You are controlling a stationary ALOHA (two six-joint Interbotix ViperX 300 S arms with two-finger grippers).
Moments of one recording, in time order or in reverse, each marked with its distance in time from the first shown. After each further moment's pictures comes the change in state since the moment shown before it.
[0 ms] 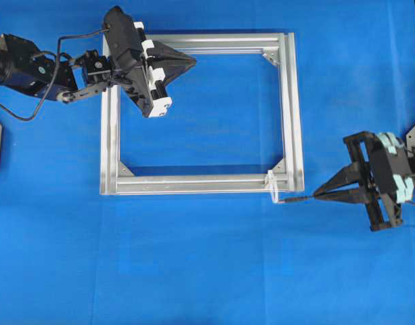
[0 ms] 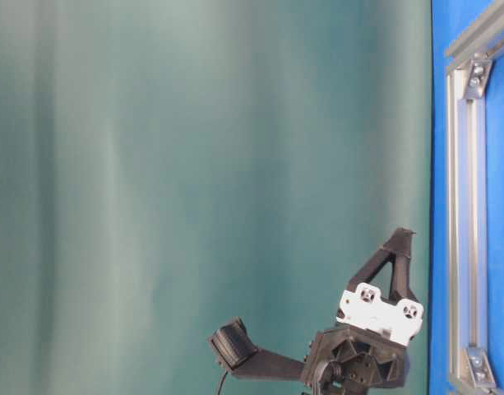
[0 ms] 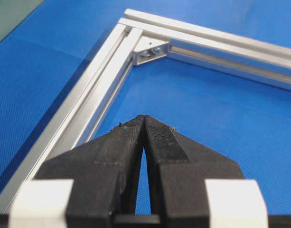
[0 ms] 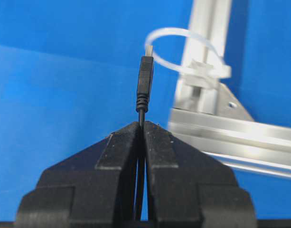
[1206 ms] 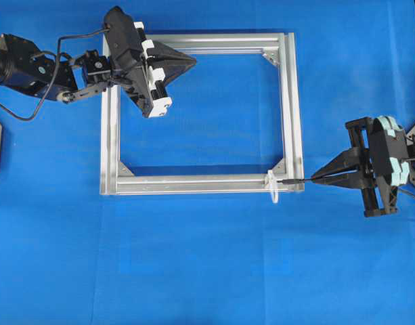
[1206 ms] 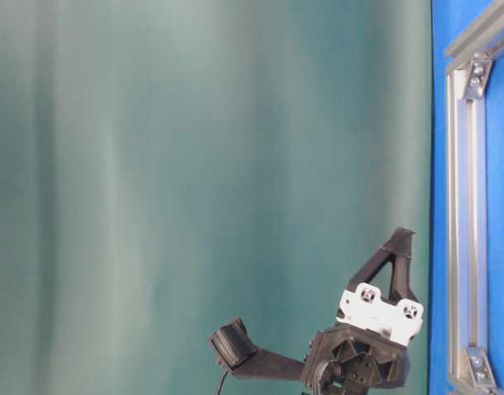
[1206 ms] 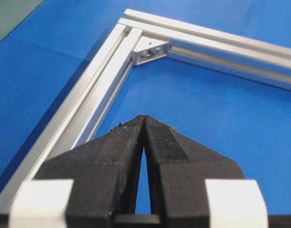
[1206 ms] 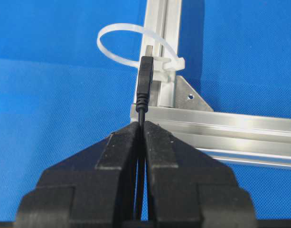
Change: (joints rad) left arm 0.000 0.000 0.000 0.002 0.002 -0.002; right arm -0.074 -0.009 0.008 -0.003 -0.002 -0.003
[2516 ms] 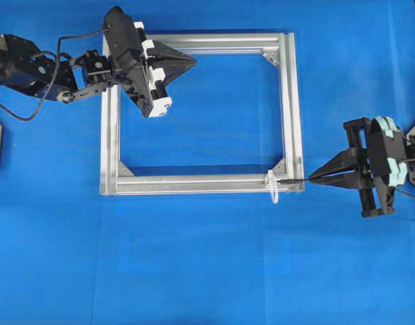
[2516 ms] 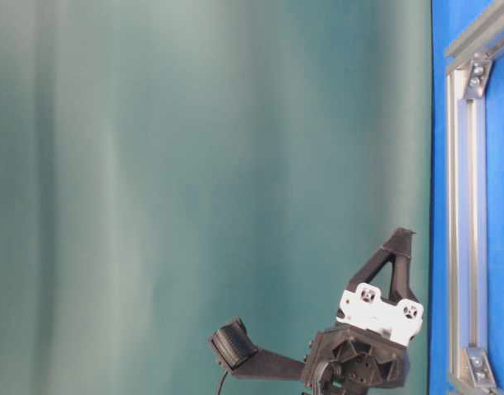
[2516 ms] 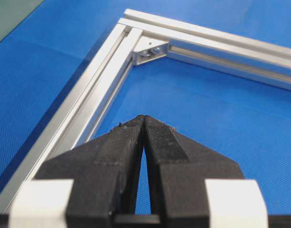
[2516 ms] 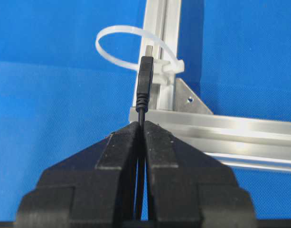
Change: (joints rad) left arm 0.000 0.000 0.000 0.000 0.000 0.002; right arm 0.000 0.041 -0.006 0.000 -0.043 0.000
